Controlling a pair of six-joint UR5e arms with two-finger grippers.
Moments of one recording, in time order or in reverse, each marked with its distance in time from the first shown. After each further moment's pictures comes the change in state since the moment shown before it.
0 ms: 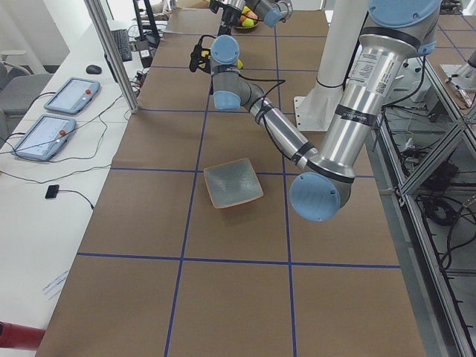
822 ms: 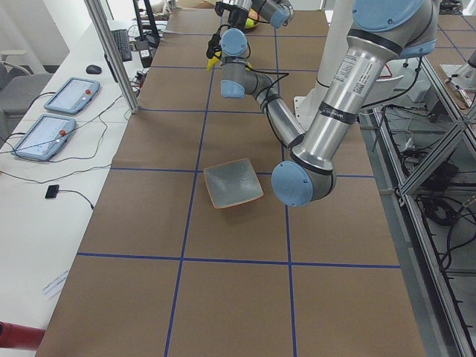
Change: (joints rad) left arm 0.152 -0.069 0.004 -0.039 0.001 0.008; right arm -0.059 0.062 0.005 0.005 0.002 -0.002
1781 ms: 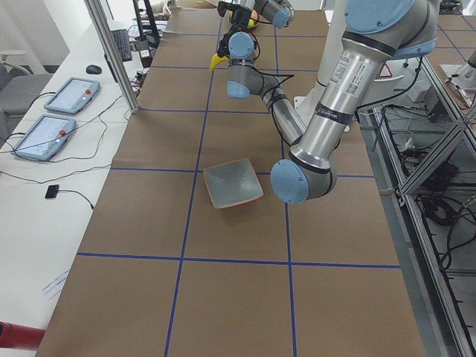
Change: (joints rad) left arm 0.065 -0.007 -0.002 -0.054 0.004 -0.001; right arm -0.018 0.007 -0.001 0.033 0.000 0.000
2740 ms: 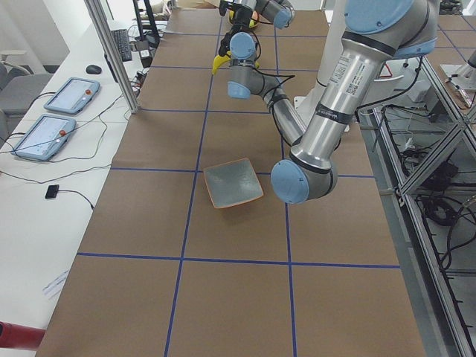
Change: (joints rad) left arm -0.001 0.021 -0.005 -0.024 0.000 -0.006; right arm 0.001 -0.012 0.008 0.026 -0.003 -0.053
